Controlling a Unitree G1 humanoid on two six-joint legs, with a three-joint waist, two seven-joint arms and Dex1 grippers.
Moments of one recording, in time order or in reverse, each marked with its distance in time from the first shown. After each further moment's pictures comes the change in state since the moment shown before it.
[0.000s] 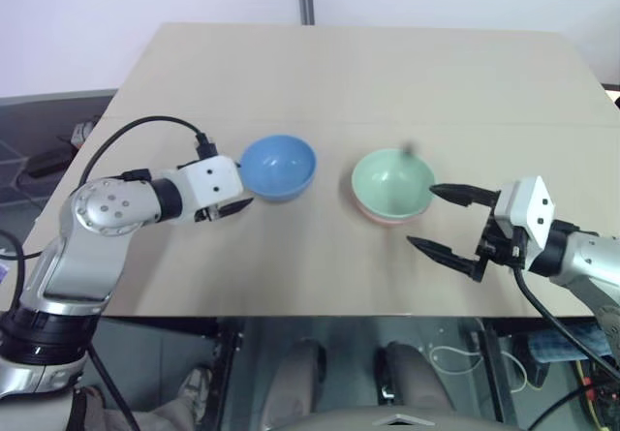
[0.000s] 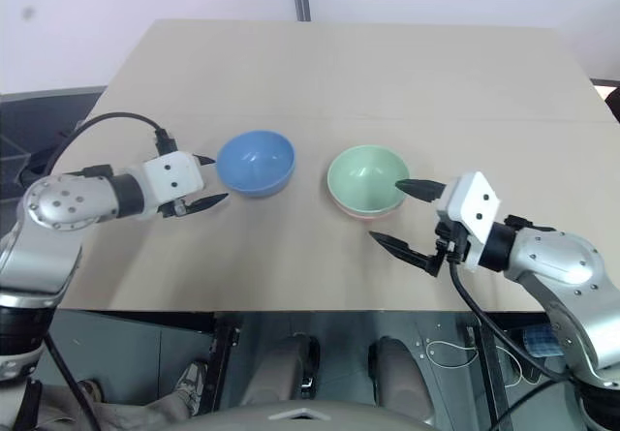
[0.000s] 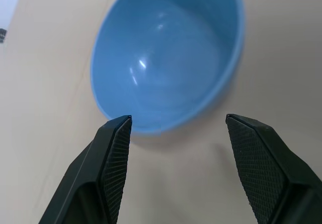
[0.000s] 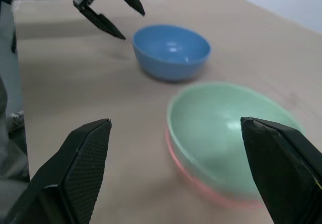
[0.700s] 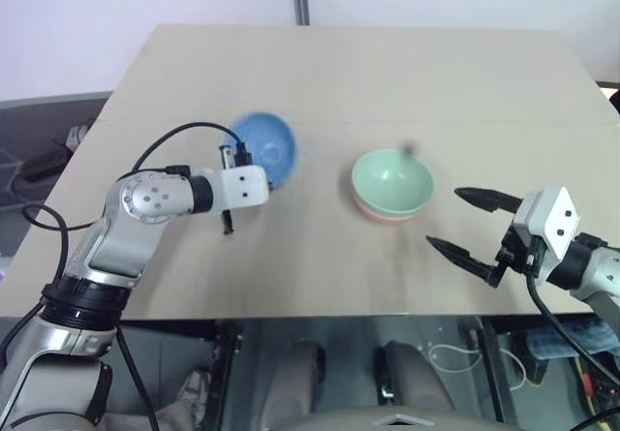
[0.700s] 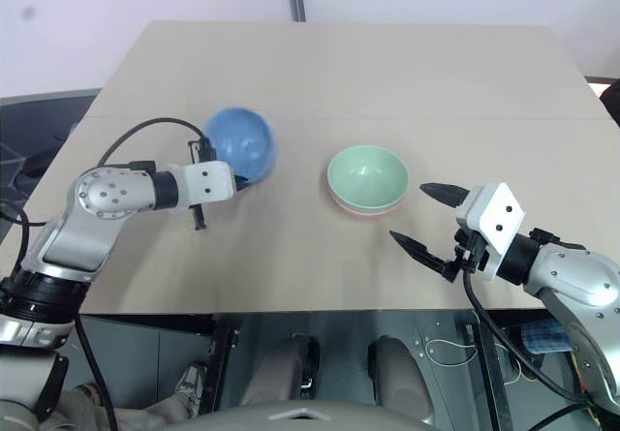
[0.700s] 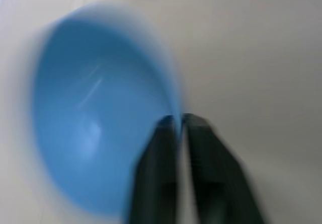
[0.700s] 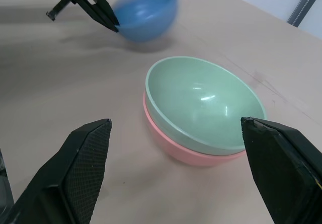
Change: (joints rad) left arm -0.129 -0.050 -0.177 0.210 0.075 -0.244 -0.023; right arm 0.104 -0.010 -0.071 -0.049 -0.024 -0.020 -0.056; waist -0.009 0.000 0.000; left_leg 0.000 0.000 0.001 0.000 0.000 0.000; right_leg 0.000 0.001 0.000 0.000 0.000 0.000
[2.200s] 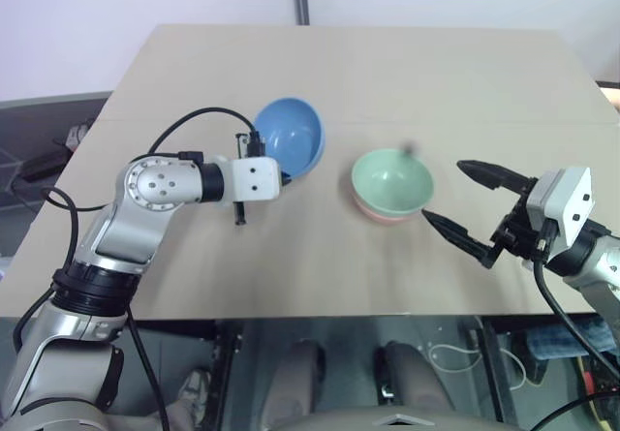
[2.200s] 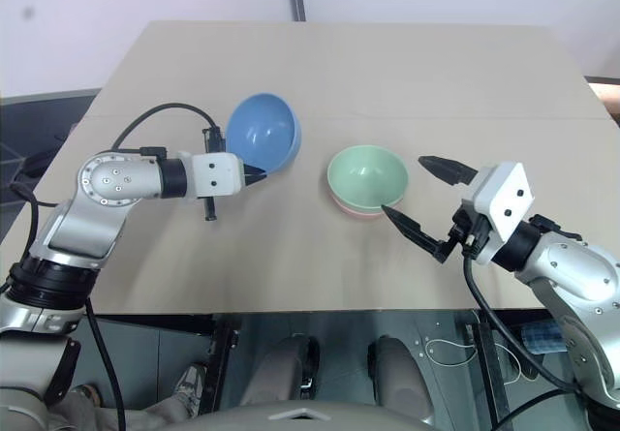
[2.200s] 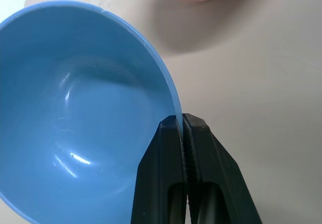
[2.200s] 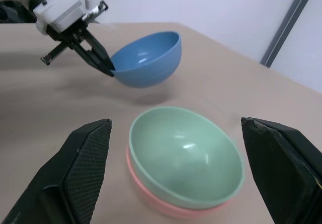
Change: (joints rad) left arm -0.081 -0.032 -0.003 -0.008 -0.057 -0.041 -0.067; right arm -0.093 0.055 0.000 -0.032 0.061 -0.021 -0.102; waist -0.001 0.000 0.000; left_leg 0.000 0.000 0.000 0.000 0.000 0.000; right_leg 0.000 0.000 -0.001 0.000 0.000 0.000
